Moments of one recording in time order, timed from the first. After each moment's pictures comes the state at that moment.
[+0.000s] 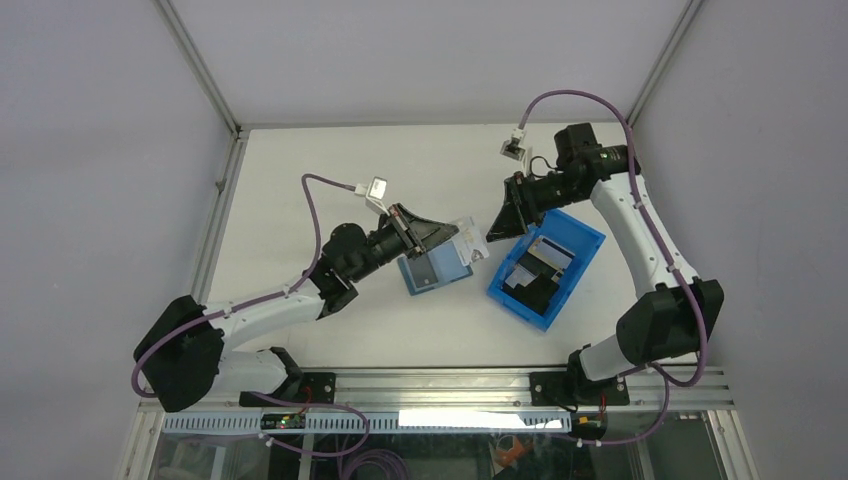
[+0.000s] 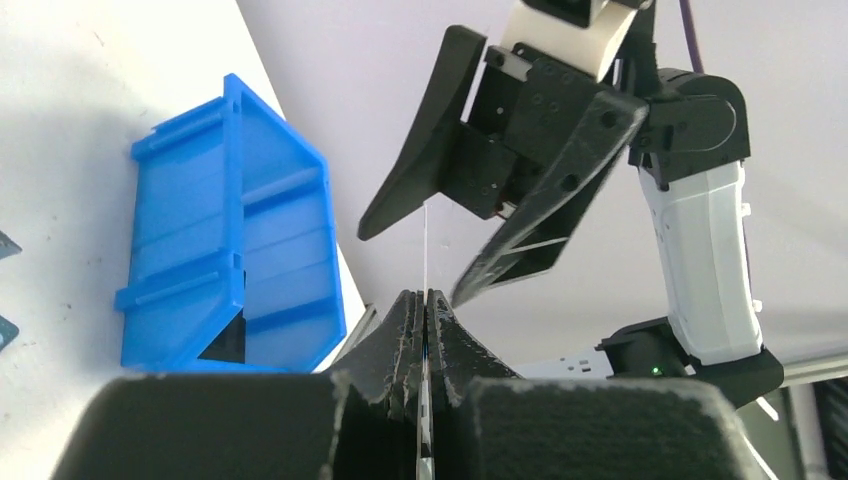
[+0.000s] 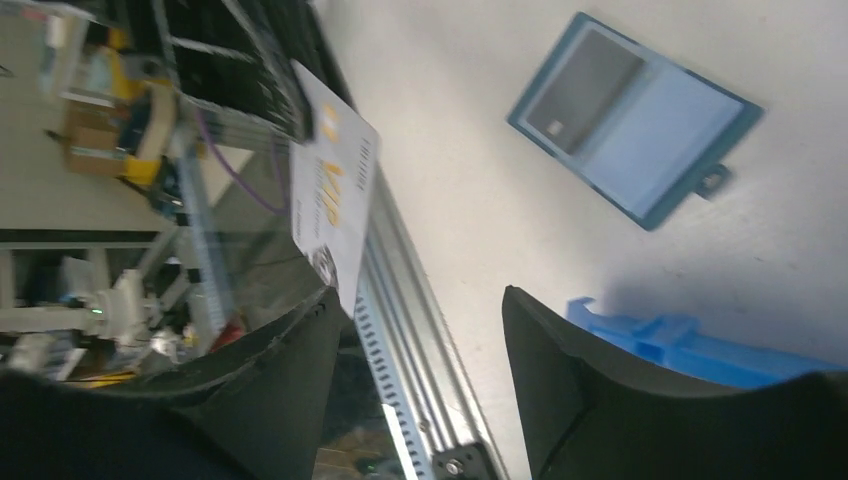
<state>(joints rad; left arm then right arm) -0.82 1.23 0.62 0.73 0.14 -1.19 0.20 1.47 1.49 -1.28 -0.98 -0.44</state>
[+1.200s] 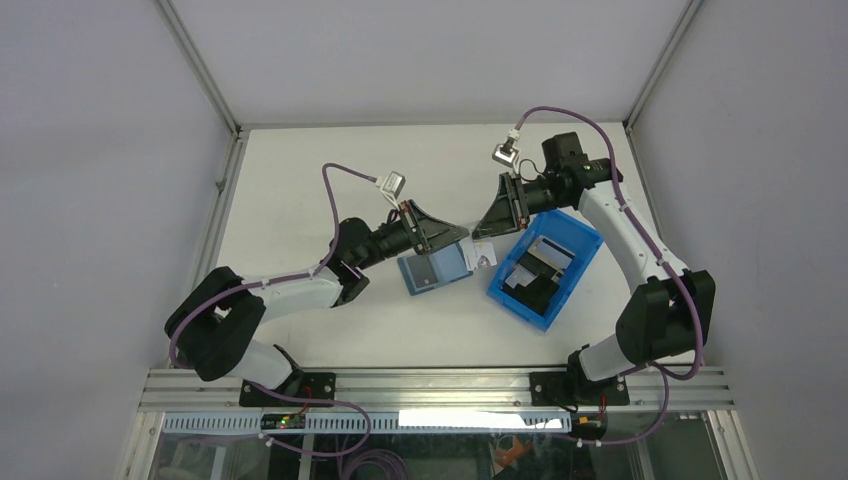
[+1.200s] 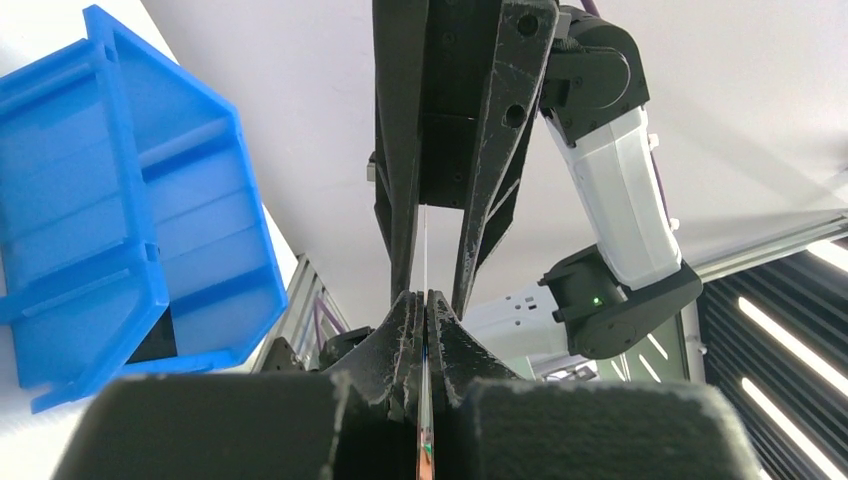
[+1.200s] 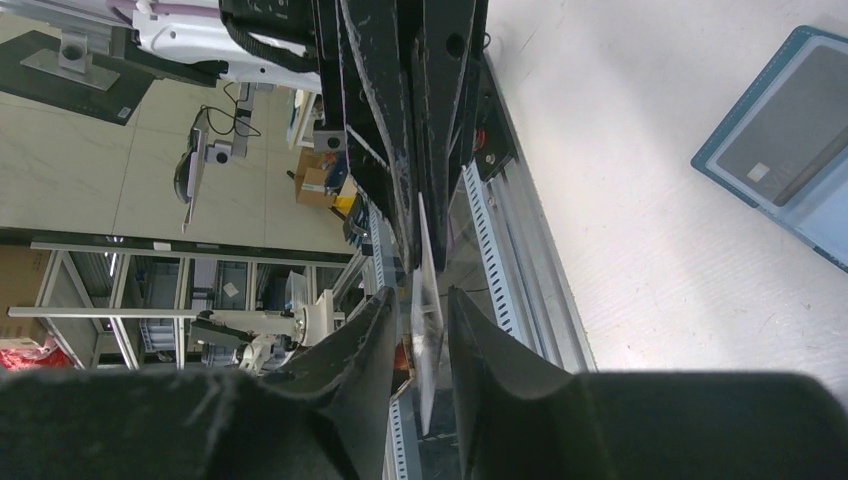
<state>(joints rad) -0.76 1.46 0.64 1.07 0.41 -1.34 0.25 1.49 1.35 -0.99 -1.32 -0.01</state>
